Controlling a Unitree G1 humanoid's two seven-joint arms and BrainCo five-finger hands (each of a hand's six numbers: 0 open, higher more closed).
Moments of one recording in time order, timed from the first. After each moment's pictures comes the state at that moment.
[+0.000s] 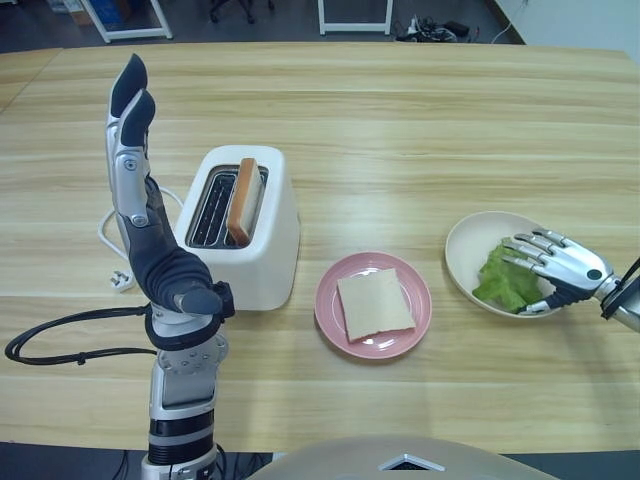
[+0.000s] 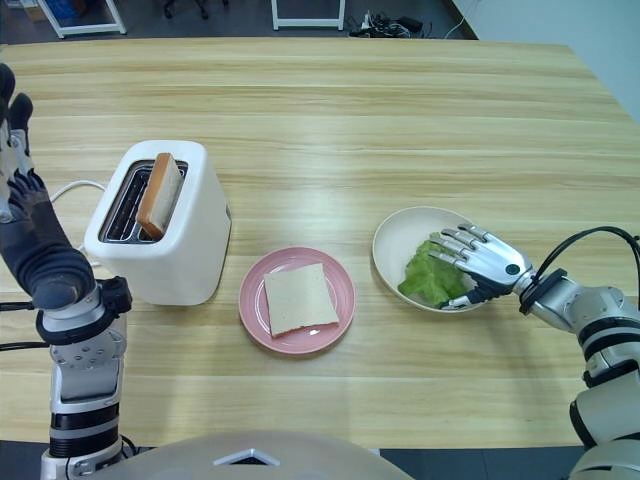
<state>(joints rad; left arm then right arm) 0.06 0.23 0.11 -0.44 0.36 -0.70 0.33 -0.51 -1.03 0.66 0.98 -1.35 -0.65 -0.80</state>
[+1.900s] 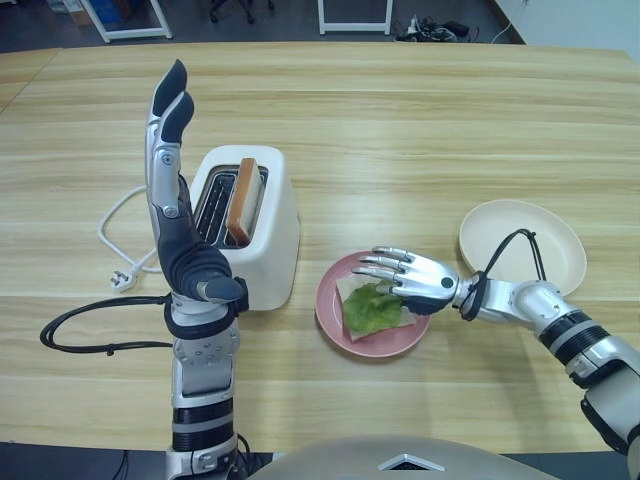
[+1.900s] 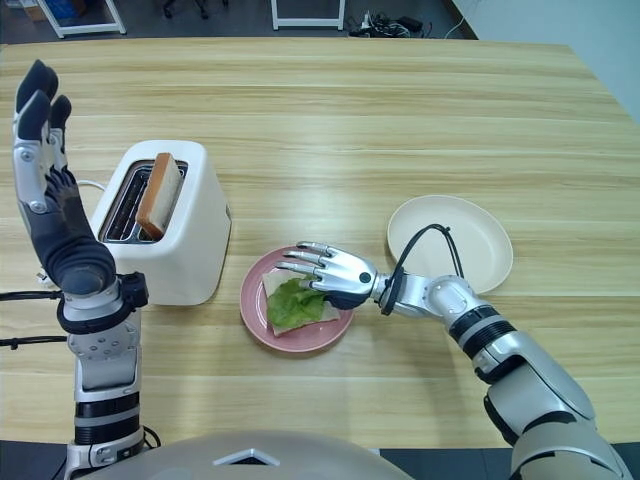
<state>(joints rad) 0.02 0.12 0.12 -0.36 0.36 -0.75 0.21 -0.53 -0.67 0.75 0.46 -1.30 -0.70 -0.68</state>
